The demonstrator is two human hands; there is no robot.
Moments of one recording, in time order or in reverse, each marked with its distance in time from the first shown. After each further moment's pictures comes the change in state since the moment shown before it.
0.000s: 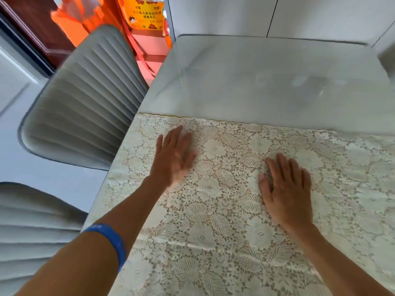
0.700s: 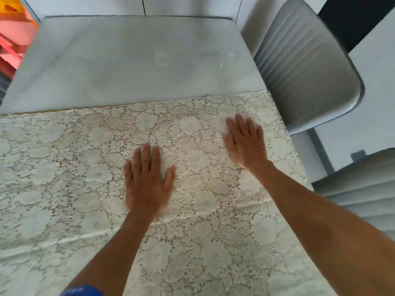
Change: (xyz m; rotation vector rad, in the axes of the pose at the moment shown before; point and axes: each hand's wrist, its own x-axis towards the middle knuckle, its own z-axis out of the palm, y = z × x) left_hand -0.075 0.216 0.064 0.077 -0.110 -0.033; right_hand -0.013 0.188 -0.039 0.003 -0.129 0.228
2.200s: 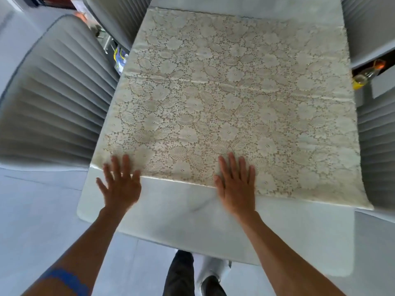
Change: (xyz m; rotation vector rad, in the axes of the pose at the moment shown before) left_hand -0.488 -0.193 -0.019 -0.173 -0.219 -0.650; right_hand -0.511 -0.137 0.087 0.018 -0.056 -0.307
